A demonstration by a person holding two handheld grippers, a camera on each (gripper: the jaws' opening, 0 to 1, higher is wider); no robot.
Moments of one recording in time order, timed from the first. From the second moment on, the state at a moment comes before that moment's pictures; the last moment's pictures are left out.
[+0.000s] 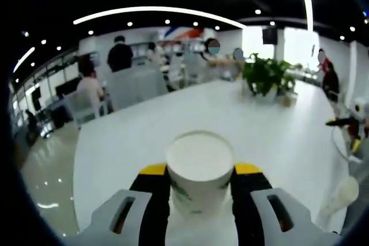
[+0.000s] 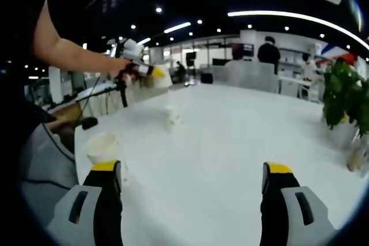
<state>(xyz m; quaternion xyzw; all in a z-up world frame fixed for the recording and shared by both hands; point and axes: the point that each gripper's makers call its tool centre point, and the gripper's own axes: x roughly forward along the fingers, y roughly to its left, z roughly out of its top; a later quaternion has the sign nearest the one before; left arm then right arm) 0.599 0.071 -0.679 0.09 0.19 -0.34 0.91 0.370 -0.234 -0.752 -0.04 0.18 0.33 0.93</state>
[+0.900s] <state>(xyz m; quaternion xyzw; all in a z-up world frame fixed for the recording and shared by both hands) 0.570 0.041 -0.658 0.10 0.17 -0.39 0.90 0.367 -0.235 -0.744 -0.04 0.17 0.33 0.93</state>
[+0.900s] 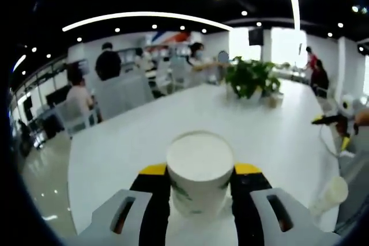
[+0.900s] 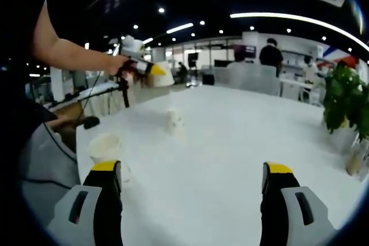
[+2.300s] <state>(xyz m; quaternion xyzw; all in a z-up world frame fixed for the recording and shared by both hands) 0.495 -0.030 -0.633 0.11 0.15 -0.49 0.85 0.360 -0.233 -0.735 -0.05 0.16 0.34 0.92</state>
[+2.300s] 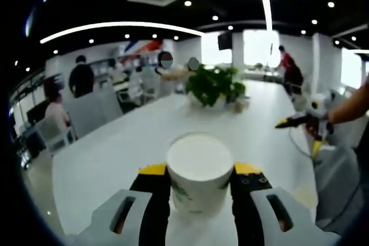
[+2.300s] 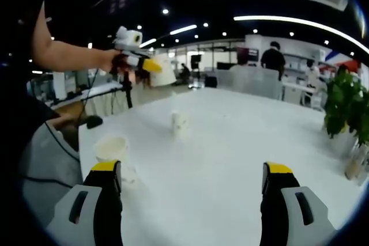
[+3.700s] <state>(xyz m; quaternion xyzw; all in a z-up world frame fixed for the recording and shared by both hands) 0.396 -0.082 -0.623 0.14 0.14 -0.56 0.80 0.357 -0.232 -0.718 -0.06 0.14 0.35 0.92</state>
